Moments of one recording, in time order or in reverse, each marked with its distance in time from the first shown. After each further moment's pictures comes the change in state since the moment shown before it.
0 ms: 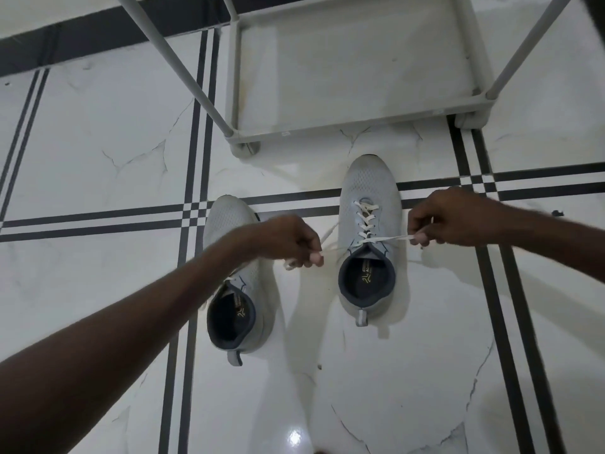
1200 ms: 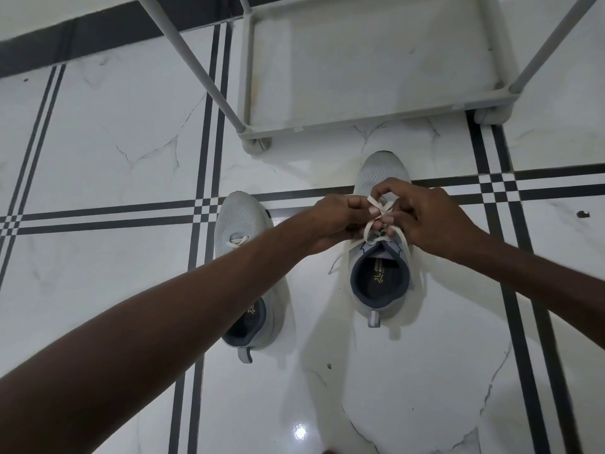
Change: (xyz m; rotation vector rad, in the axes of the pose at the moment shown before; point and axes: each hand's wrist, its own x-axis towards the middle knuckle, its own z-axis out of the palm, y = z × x) left_hand 0.064 0.025 0.025 -1.011 0.110 0.023; right_hand 0.028 -0.041 0.041 0.324 0.426 -0.110
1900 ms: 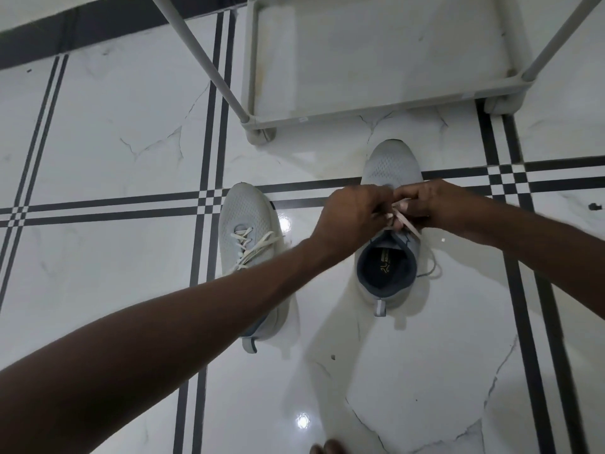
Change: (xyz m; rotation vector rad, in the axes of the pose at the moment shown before) left_hand -0.020 -0.005 0.030 1.212 0.430 0.669; right_hand 0.013 0.026 -0.011 0.606 -0.361 0.382
